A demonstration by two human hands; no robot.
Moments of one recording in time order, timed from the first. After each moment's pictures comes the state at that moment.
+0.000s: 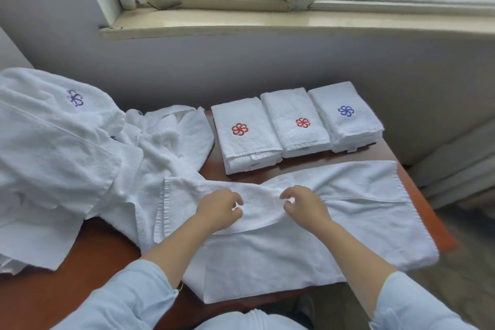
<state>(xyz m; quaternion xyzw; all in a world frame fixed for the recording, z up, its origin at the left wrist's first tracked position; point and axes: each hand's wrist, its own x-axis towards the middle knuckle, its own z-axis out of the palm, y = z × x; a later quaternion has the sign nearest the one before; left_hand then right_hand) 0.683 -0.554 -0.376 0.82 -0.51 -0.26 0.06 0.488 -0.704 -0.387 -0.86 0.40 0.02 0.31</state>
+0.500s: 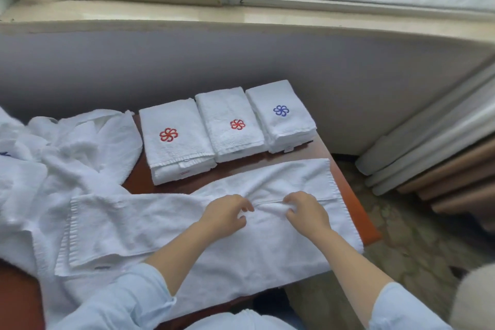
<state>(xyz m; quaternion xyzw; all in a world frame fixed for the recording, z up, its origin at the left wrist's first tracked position) 0.559 -0.677 -0.390 0.73 -0.61 -0.29 0.12 0.353 -0.798 -0.386 -0.84 0.49 0.04 0.24</state>
